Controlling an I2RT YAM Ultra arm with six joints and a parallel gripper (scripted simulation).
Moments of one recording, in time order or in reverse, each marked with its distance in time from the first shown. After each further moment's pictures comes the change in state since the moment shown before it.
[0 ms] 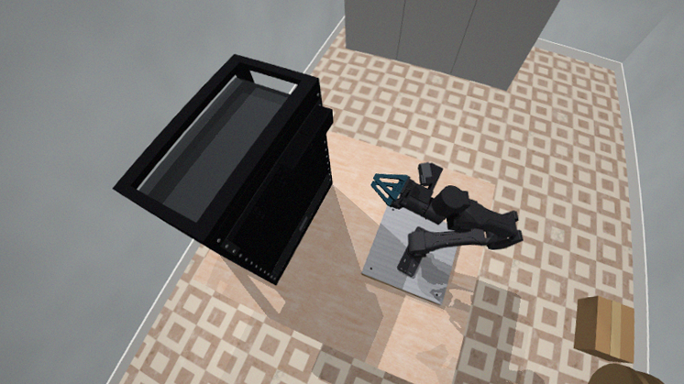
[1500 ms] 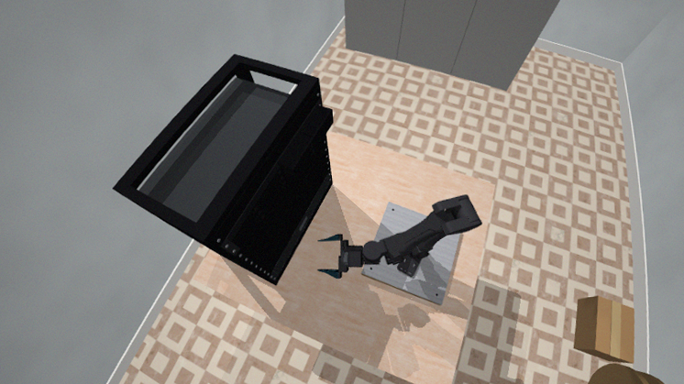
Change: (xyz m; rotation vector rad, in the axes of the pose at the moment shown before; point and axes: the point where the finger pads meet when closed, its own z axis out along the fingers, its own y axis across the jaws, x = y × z) arm 0.263 -0.225 0.054 -0.310 0.449 -1.564
